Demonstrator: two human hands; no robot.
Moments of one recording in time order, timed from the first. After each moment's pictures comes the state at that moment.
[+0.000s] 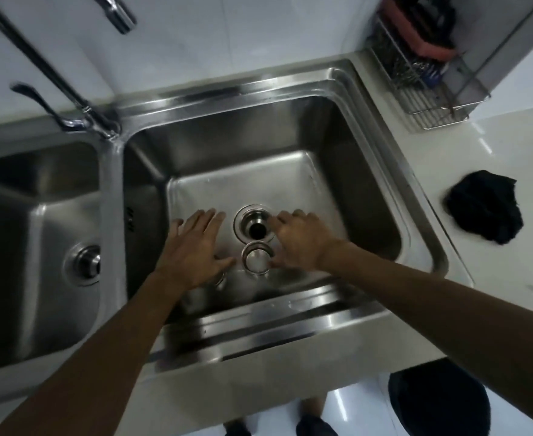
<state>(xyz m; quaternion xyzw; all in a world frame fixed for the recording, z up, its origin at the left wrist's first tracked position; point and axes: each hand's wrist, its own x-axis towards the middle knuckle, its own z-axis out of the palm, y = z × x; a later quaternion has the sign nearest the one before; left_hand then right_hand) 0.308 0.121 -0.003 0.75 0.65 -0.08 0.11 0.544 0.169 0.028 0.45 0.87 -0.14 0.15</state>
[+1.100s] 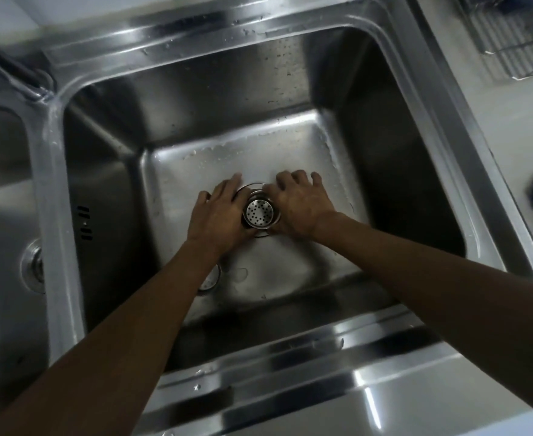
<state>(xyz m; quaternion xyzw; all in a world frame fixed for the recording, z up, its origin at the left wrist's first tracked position) 0.341 0.200 -0.080 0.75 0.63 -0.08 0.17 0.517 0.242 -0.075 0.49 0.84 -0.14 0.17</state>
